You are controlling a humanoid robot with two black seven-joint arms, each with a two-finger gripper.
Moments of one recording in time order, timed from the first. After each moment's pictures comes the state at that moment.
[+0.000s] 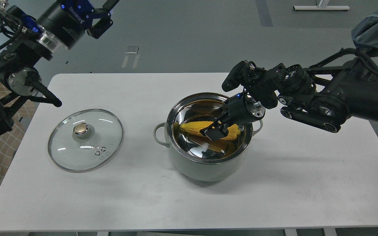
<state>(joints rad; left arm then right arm) -0.92 0.67 -0.63 -1.03 0.27 -0.41 -0.47 1.53 -0.19 -0.40 0.95 -1.40 0.31 0.49</state>
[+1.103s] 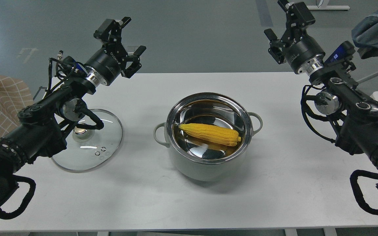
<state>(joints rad) -0.85 0.30 -0.64 -0.62 0.27 -0.49 -0.45 0.97 -0.13 0.79 0.47 -0.61 0.35 0.49</state>
